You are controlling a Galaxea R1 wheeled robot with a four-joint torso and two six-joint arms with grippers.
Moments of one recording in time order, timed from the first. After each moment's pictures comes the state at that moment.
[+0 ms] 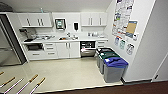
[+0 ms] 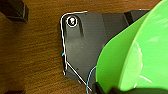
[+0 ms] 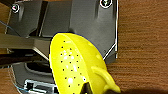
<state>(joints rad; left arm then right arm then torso) 1.51 2.91 -2.77 0.85 -0.13 -0.76 -1.60 2.95 -2.77 -0.40 0.11 0.29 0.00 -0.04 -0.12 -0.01</state>
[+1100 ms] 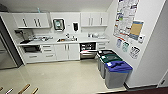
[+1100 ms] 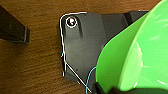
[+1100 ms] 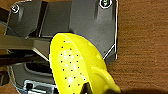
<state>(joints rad) 1.51 2.92 -2.77 0.85 -0.13 -0.76 -1.60 2.95 -2.77 -0.40 0.11 0.29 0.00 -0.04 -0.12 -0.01</state>
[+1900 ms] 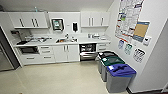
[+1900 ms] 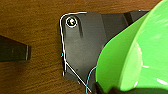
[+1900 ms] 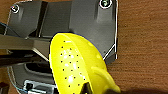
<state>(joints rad) 1.51 2.92 -2.77 0.85 -0.13 -0.76 -1.60 2.95 -2.77 -0.40 0.11 0.29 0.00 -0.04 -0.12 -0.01</state>
